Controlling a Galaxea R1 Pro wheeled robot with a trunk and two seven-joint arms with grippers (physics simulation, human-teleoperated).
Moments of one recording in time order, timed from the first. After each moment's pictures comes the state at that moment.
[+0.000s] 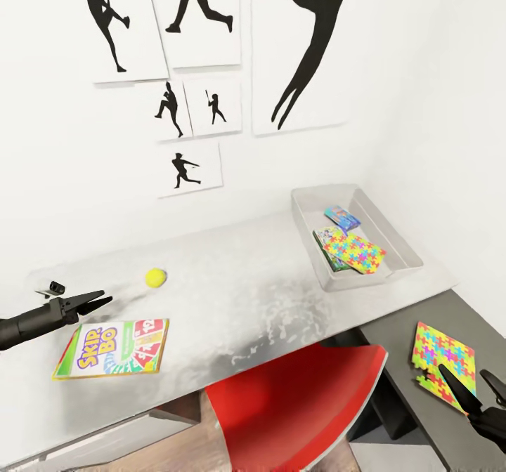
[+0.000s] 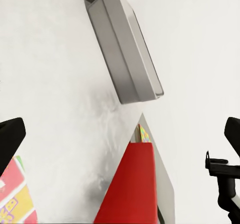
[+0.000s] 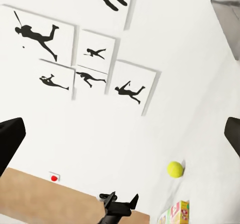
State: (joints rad) left arm -0.69 0.55 0.29 -0.71 0.30 0.74 -1.57; right arm 0.18 -0.15 -0.63 -1.60 -1.17 0.80 1.10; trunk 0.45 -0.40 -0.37
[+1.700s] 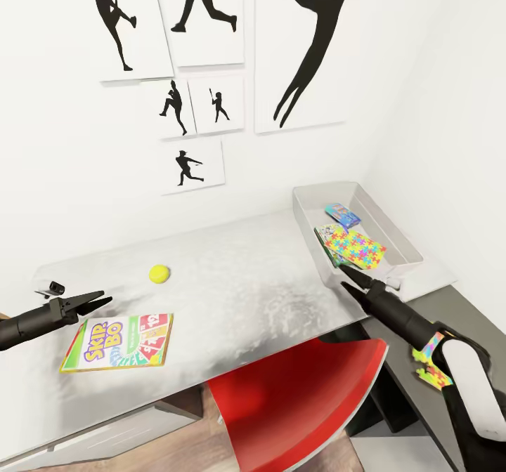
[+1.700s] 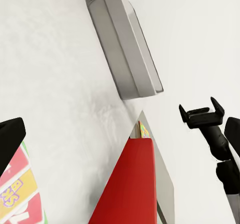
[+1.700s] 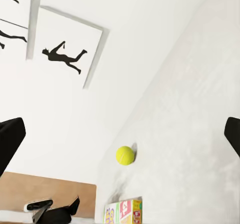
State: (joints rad) left arm -0.68 0.55 0.29 -0.71 0.29 0.74 -1.57; right arm -0.35 -0.15 -0.22 -1.60 -1.19 0.81 0.27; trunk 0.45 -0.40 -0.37
